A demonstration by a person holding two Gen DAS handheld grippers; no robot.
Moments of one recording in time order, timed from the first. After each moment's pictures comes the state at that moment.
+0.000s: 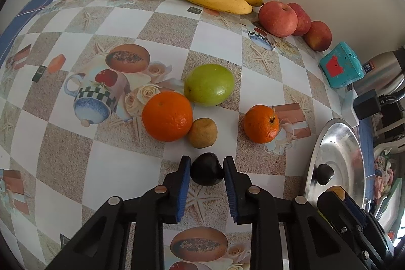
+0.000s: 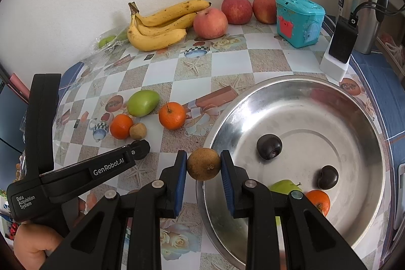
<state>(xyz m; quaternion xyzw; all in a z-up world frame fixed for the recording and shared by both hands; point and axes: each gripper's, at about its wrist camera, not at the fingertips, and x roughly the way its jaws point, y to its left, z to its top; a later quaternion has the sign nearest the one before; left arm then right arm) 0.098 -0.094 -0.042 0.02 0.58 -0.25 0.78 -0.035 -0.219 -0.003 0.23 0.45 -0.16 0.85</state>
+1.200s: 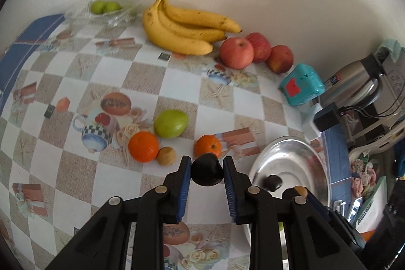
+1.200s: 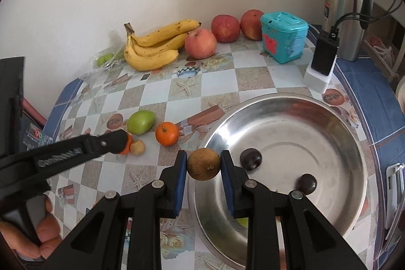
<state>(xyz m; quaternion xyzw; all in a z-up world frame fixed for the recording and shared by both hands) 0.079 -0.106 0.043 0.01 0.53 -0.30 0.80 -0.051 -0.235 0.025 0.24 0.42 -0.19 0.86</state>
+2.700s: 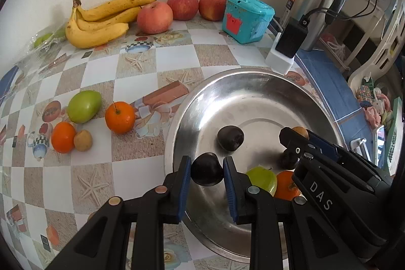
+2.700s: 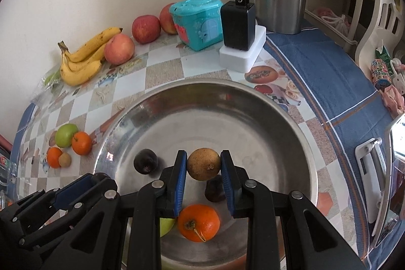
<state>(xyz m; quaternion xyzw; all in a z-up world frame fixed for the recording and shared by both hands) -0.013 -0.194 -0.012 0.16 0.49 -0.37 0.77 -0.101 -0.307 -0.019 0.25 0.42 -0.30 0.82</state>
